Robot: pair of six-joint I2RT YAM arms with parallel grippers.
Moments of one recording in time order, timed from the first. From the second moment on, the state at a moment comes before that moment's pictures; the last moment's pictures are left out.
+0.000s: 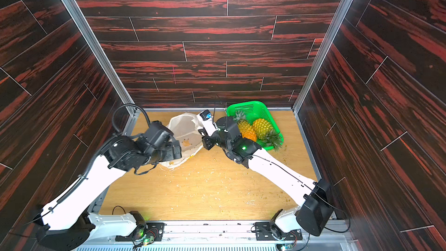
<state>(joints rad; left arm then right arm) -0.76 1.29 1.58 -1.37 -0.35 -0.83 0.83 1.44 1.30 -0.19 -0.09 0.03</state>
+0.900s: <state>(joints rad) -0.64 1.24 1.40 -1.09 -0.34 -0.66 0.69 1.36 1.17 -0.16 -0.18 0.16</state>
